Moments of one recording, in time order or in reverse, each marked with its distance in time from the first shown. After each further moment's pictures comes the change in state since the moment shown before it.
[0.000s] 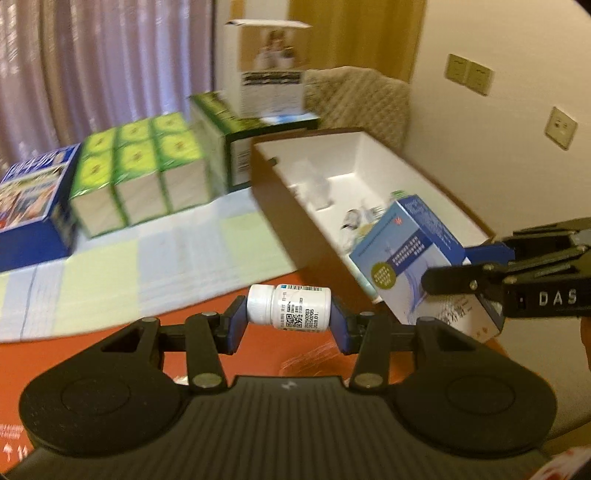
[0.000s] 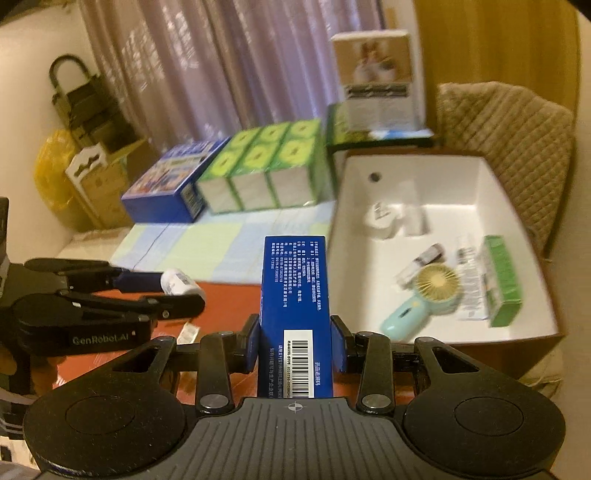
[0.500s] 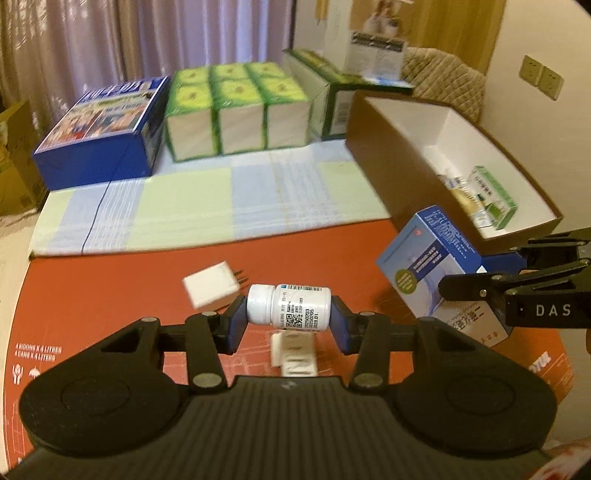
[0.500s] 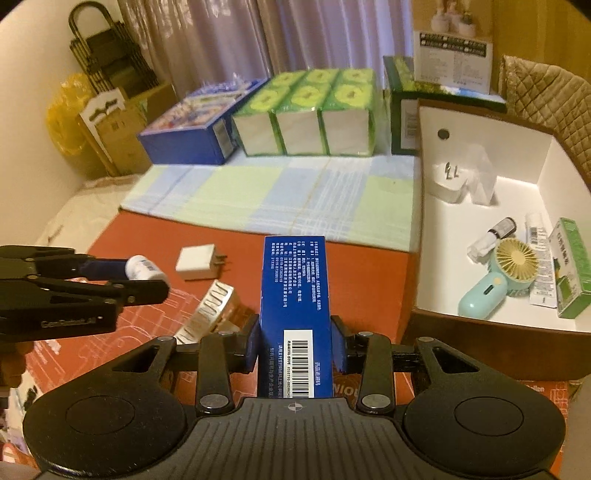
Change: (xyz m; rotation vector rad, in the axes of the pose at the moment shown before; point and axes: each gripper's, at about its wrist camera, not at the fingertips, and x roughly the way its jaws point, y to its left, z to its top) left arm -0.019 0.081 -0.066 -0.153 0.081 0.154; right arm 0.078 0.061 -0.026 -0.095 0.140 0.044
